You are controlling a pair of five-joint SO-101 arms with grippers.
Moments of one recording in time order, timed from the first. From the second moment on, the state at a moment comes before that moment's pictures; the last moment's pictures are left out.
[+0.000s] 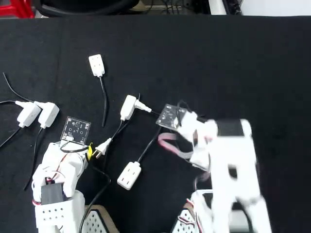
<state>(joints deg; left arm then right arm) -14.4 -104.3 96.2 61.8 -27.9 -1.7 -41.2 48.1 87.5 59.5</state>
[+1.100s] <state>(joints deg) -14.4 -104.3 96.2 61.8 -27.9 7.6 0.8 38.0 84.2 79.5</state>
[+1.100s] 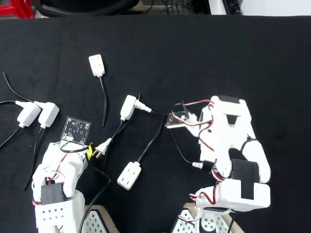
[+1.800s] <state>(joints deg) -14.4 -104.3 96.2 61.8 -27.9 12.4 -1.0 43.2 75.3 79.5</state>
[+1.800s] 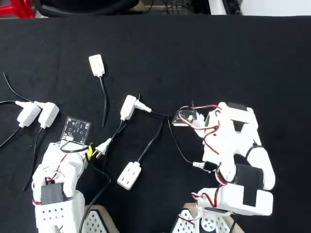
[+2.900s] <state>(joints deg) -14.4 -104.3 96.2 61.8 -27.9 -3.3 -13.5 44.2 66.8 30.8</state>
